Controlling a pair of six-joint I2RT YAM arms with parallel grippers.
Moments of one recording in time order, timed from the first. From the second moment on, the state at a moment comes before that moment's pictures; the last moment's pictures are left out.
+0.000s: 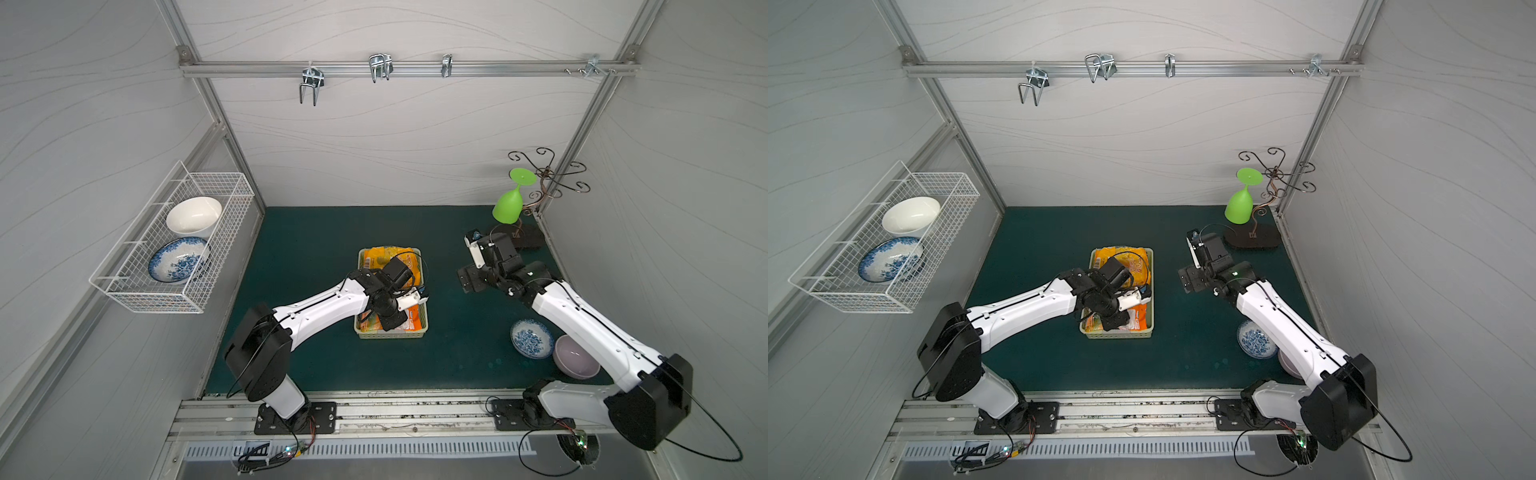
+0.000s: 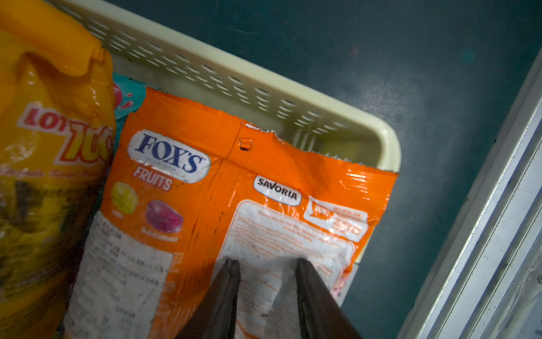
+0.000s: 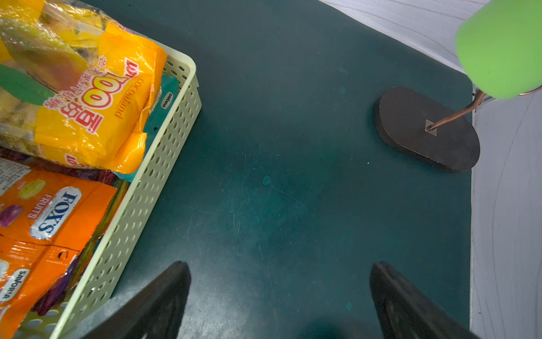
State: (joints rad) left arm -0.77 1.57 1.16 -0.82 0.12 0.38; right arm 0.57 1.25 1.11 -0.71 0.24 -0.01
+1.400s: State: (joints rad) left arm 0.10 1.29 0.67 -0.05 0.13 0.01; right arm 0.17 1.20 0.65 -0.03 0.13 0.09
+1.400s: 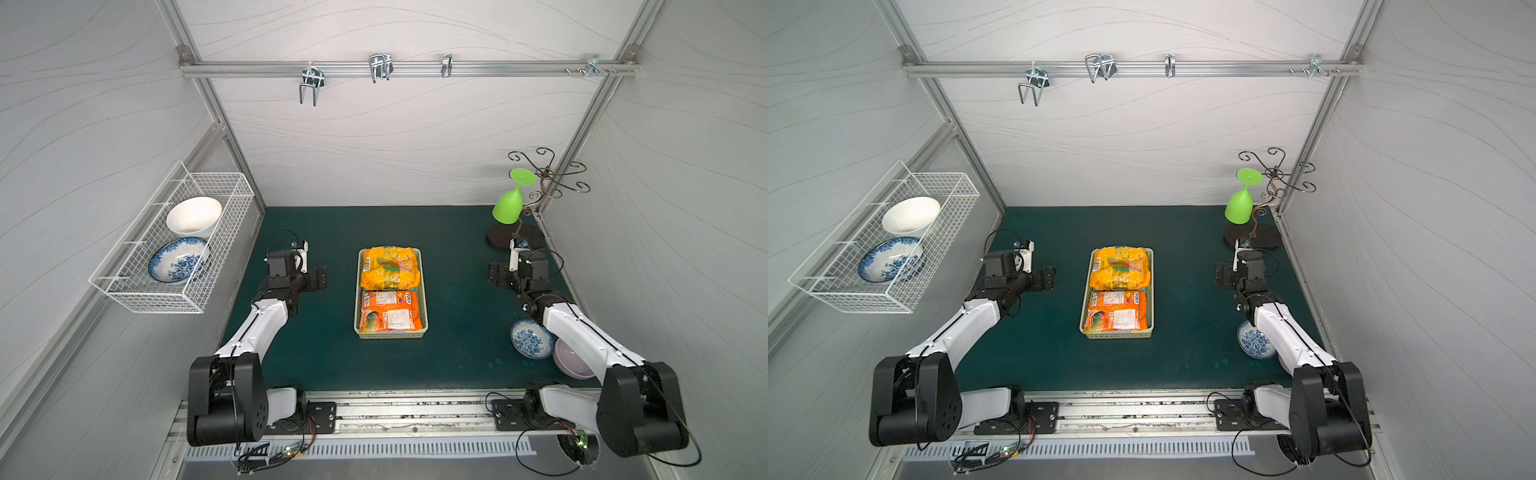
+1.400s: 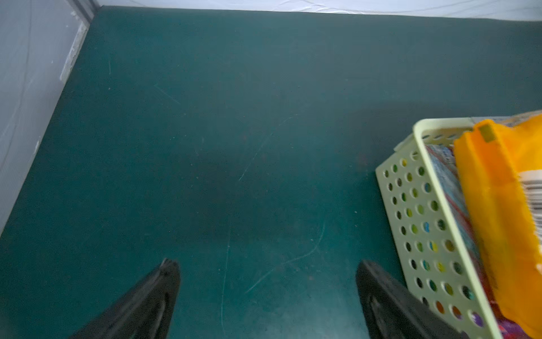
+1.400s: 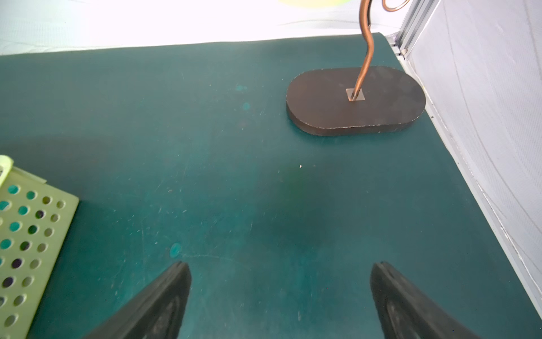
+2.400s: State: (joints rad) left arm 0.07 1.55 0.38 0.78 0.03 -0.11; right arm 0.15 1.53 0.52 0.50 0.16 0.04
